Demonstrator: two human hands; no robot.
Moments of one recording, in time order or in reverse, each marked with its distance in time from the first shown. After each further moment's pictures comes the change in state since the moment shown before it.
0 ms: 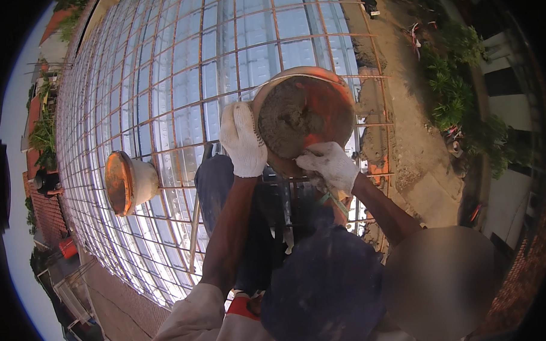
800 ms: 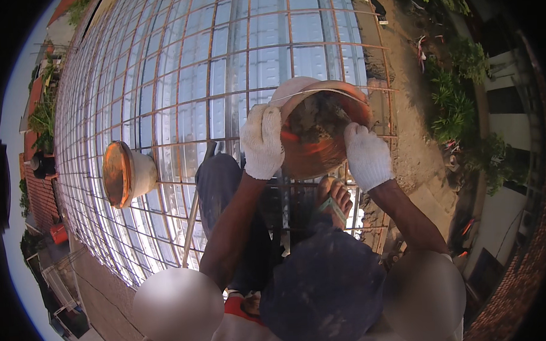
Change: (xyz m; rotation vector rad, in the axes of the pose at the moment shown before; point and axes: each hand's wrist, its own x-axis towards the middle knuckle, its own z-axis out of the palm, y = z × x) left_hand 0.005 0.004 0.008 -0.079 -0.054 0.195; right_hand -0.021 -0.041 -0.034 -1.881 0.671 -0.502
